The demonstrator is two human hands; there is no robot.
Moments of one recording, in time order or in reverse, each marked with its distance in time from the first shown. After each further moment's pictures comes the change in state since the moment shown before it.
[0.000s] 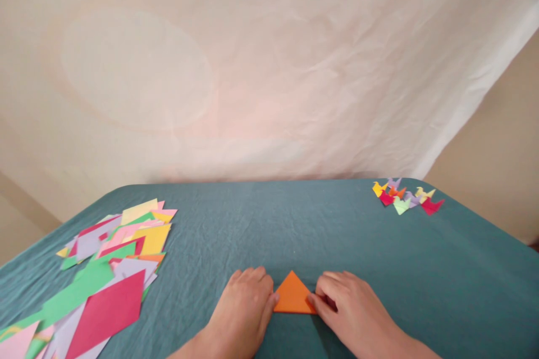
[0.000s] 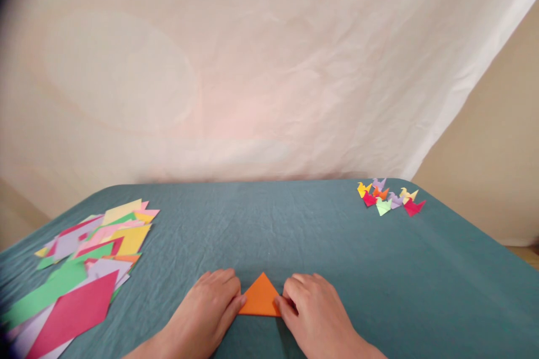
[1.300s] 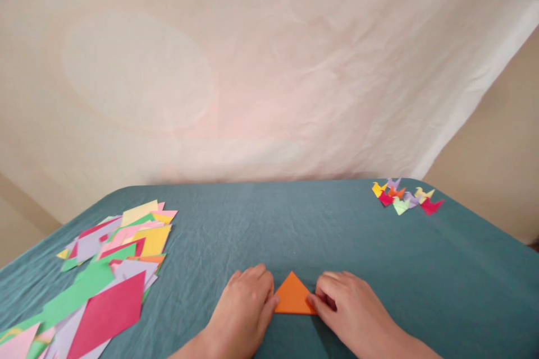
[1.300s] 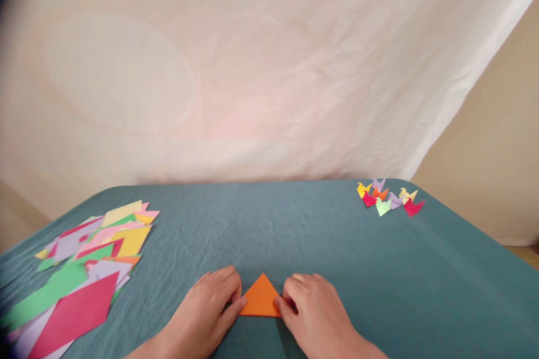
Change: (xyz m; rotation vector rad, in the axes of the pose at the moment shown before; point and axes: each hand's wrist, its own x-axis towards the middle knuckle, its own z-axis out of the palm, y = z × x) left_hand -0.001 0.000 -0.004 -0.080 0.041 -0.013; right_hand 0.001 0.000 0.001 0.012 0.015 0.016
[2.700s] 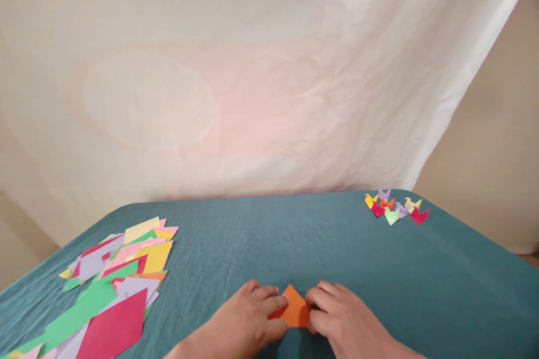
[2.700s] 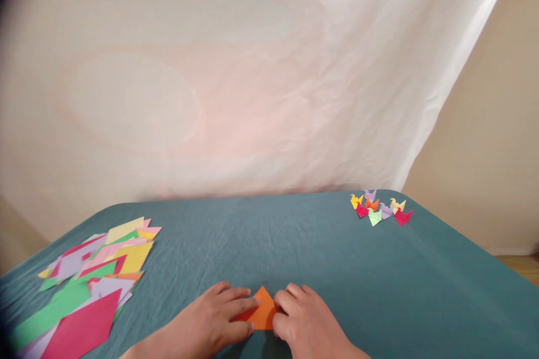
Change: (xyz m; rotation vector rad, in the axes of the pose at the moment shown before) left_hand -0.002 -0.016 -0.015 0.173 0.011 0.644; right_hand -0.003 -0.004 -0.013 -0.012 -0.051 -0.376
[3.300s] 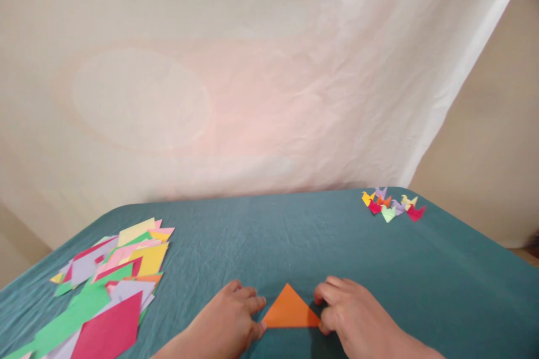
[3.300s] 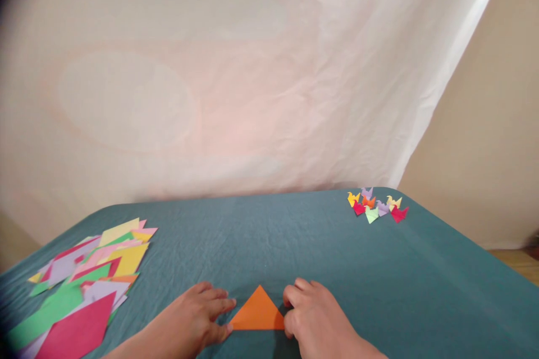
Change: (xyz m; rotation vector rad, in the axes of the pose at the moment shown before) left_hand -0.022 -0.016 0.021 0.094 0.026 -0.060; right_hand -0.007 0.012 -0.009 0.001 -0.086 0.098
